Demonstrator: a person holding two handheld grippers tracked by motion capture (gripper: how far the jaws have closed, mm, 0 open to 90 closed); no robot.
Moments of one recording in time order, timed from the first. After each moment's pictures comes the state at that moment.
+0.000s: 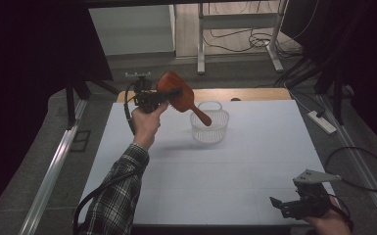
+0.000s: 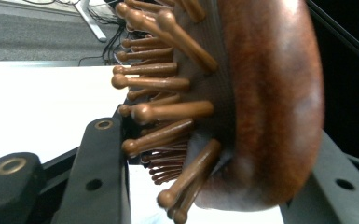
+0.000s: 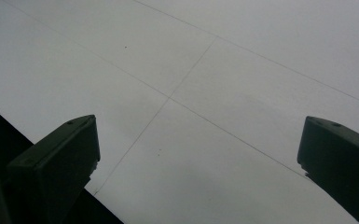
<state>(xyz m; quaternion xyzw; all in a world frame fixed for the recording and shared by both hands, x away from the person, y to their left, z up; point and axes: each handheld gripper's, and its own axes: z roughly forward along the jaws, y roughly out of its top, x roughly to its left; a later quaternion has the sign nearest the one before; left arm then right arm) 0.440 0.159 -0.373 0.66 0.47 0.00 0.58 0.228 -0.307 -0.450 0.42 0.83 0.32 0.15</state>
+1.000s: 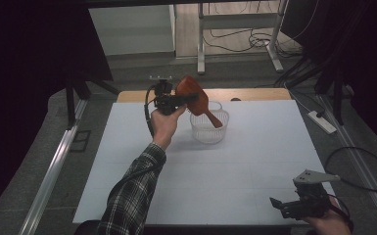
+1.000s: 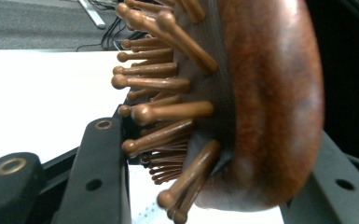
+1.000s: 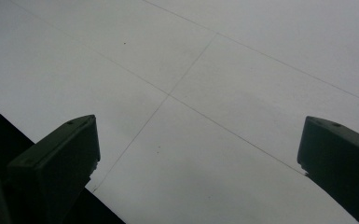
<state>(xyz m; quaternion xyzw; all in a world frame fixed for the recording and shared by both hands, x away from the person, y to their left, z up) 0.460 0.113 -0.397 0.68 0.47 -0.01 0.56 0.228 -0.306 -0.451 0.42 0.84 0.32 0.15</state>
